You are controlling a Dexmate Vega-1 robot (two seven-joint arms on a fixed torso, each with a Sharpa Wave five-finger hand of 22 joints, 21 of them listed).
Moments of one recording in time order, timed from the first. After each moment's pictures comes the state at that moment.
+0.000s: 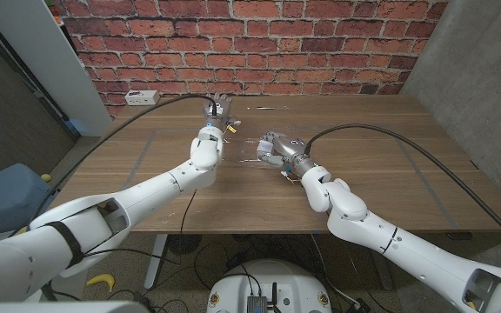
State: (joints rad) left arm 0.45 0.53 0.97 -1.46 0.88 0.74 0.16; left_hand 0.73 0.15 0.31 -0.07 0.18 0.26 -0.10 0.19 0.24 0.16 -0.04 0.23 0.23 0.08 0.02 0.20 0.18 0.12 0.14 0.23 0.19; right arm -0.81 -0.58 -0.86 -1.88 -0.81 -0.53 -0.04; right_hand 0.64 0.11 0.27 -0.07 0.19 0.26 -0.09 0.18 0.19 0.17 -0.03 0.18 0.20 0.17 -0.04 0.20 0.29 0.36 0.08 0.28 0.18
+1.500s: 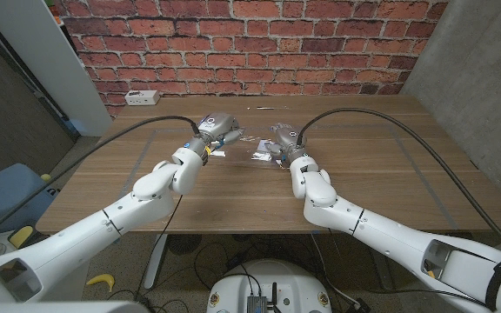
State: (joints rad) left arm 0.85 0.83 0.66 -1.96 0.73 0.36 0.23; left_hand 0.64 0.19 0.52 -0.14 0.21 1.04 0.09 0.38 0.30 0.83 -0.04 0.41 0.33 0.87 -0.12 0.44 0.35 0.67 0.02 0.66 0.36; right arm -0.64 -0.46 -1.01 -1.69 -0.84 -0.79 -0.09; right_hand 0.60 0.14 0.26 -0.04 0.18 0.25 -0.09 0.19 0.19 0.14 -0.03 0.19 0.20 0.16 -0.04 0.21 0.29 0.35 0.07 0.27 0.18
